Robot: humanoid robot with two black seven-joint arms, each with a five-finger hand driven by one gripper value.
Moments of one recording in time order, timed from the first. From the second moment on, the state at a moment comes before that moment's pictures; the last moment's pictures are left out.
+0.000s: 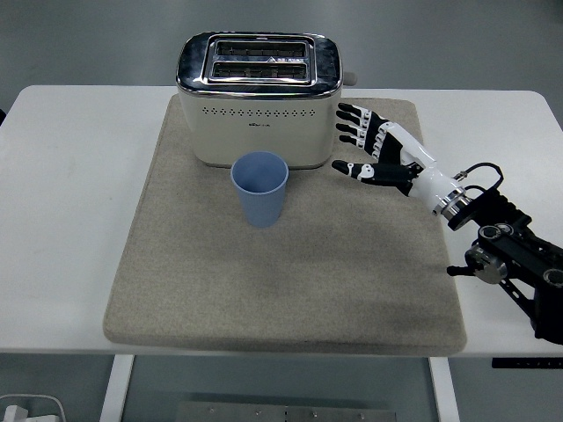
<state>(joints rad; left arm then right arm) -0.02 0.00 -0.06 -0.14 -0.04 -0.10 0.09 0.69 -0.29 0.61 0.96 -0.75 0.14 0.49</state>
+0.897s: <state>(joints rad) -0.02 0.00 -0.06 -0.14 -0.04 -0.10 0.09 0.90 -0.30 0.62 0.79 -0.11 0.21 -0.01</state>
